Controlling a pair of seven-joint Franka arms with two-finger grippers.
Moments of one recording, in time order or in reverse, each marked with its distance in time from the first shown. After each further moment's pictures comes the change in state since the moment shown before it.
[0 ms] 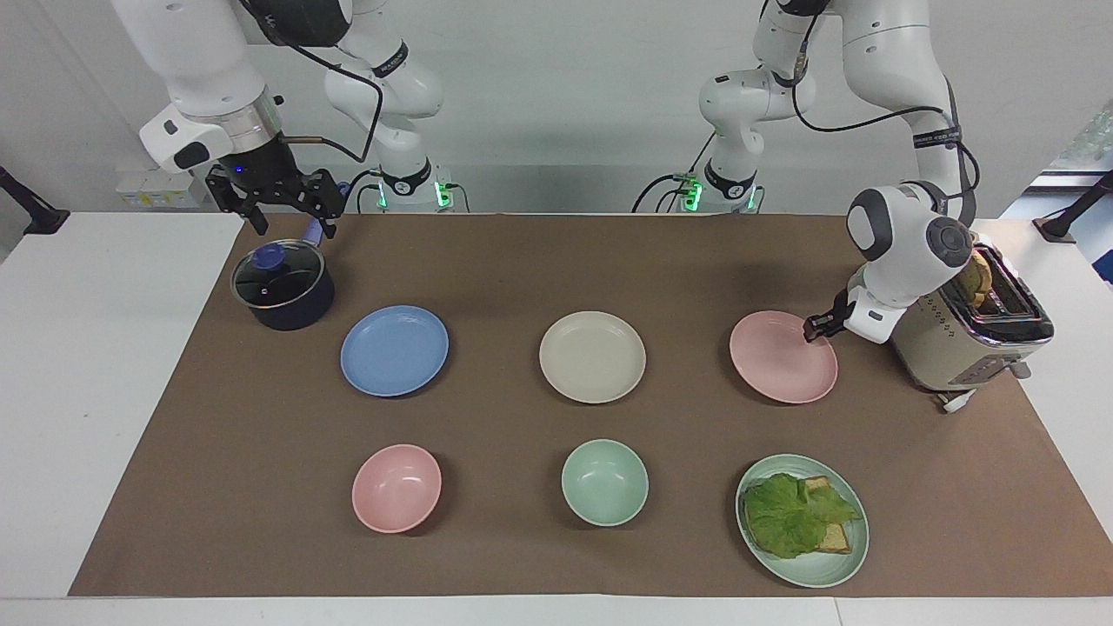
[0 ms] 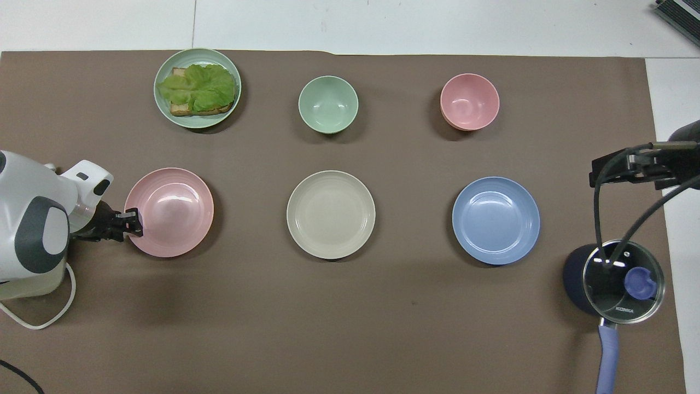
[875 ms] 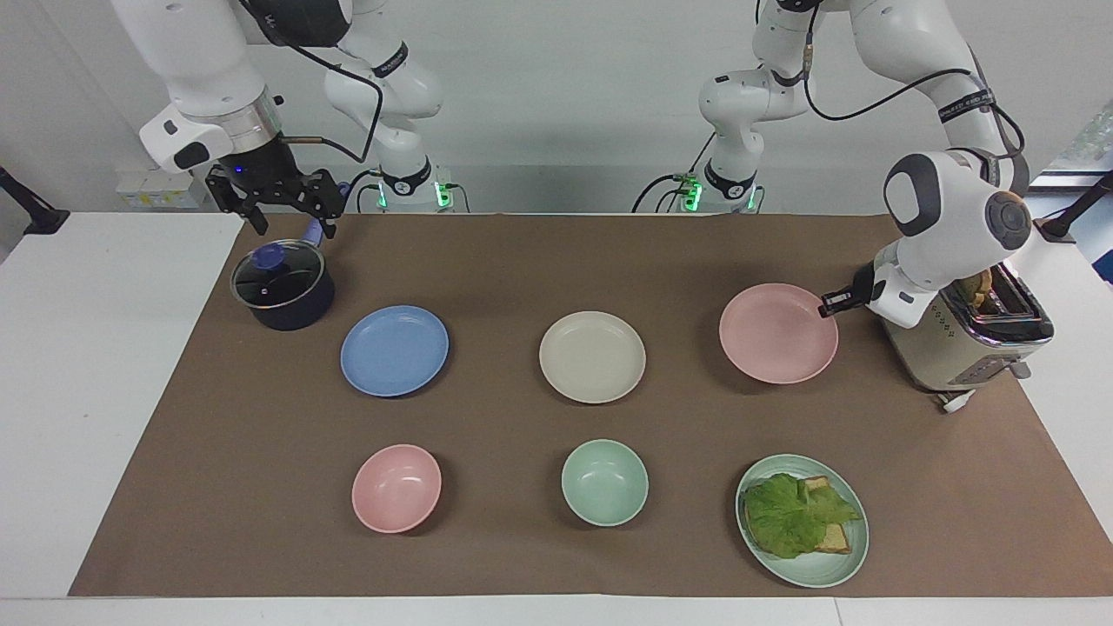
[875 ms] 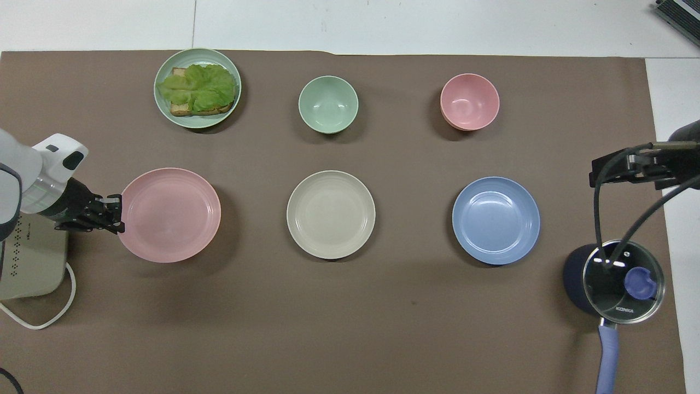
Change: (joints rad) left arm -0.016 -0.027 -0.035 0.293 -0.123 -0.430 -0.098; right arm 0.000 0.000 0.000 0.000 0.000 0.000 0.000
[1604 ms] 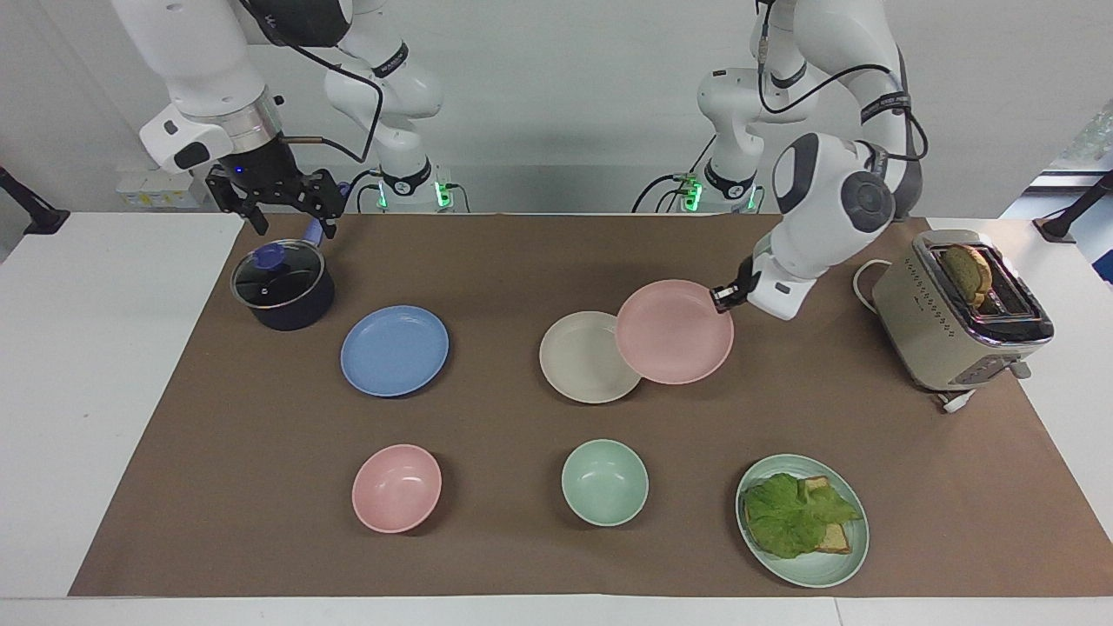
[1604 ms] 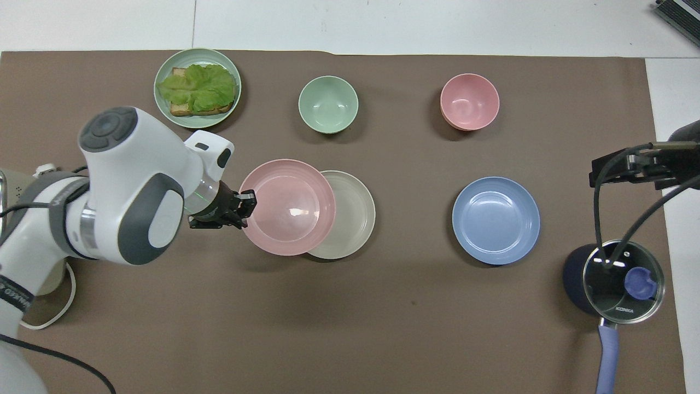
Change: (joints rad) left arm -0.375 0.046 -0.059 -0.107 -0.070 0.336 -0.334; right arm 0.000 0.000 0.000 0.000 0.000 0.000 0.000
